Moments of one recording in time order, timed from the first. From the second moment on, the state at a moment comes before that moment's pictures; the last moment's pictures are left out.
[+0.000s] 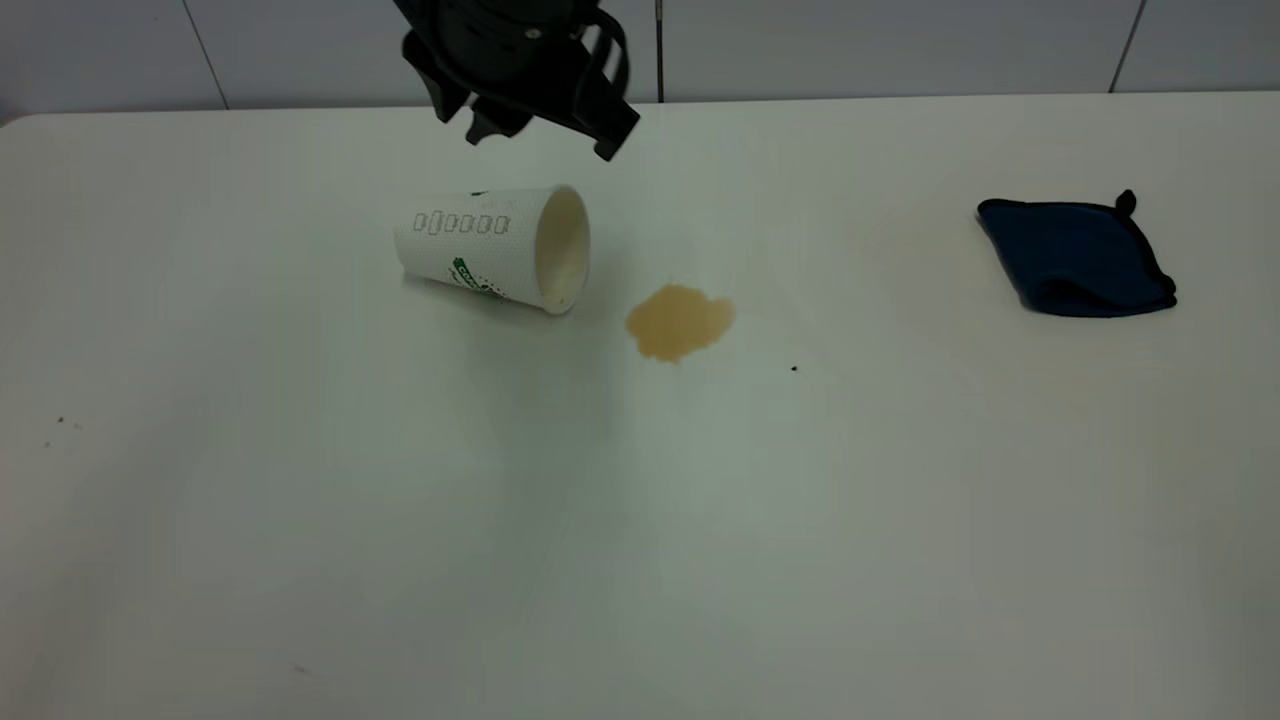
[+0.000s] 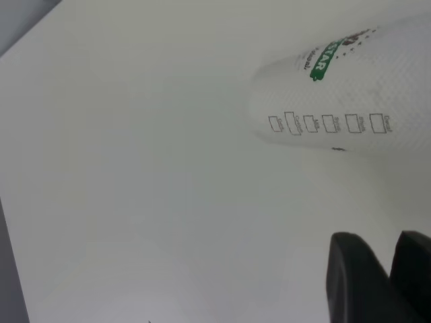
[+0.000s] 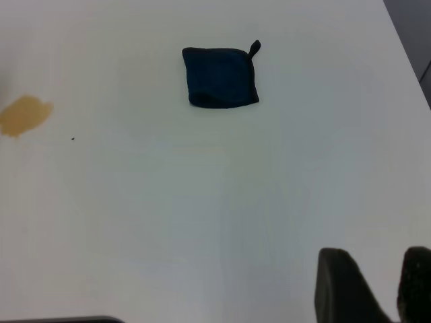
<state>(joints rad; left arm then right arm) -0.76 2.25 -1.62 0.83 0.91 -0.78 -0.10 -0.02 -0.47 -0.01 1.11 0.03</state>
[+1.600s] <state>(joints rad) -0.74 2.75 -2.19 0.85 1.11 -0.84 -0.10 -0.02 -0.47 -0.01 1.11 0.03</state>
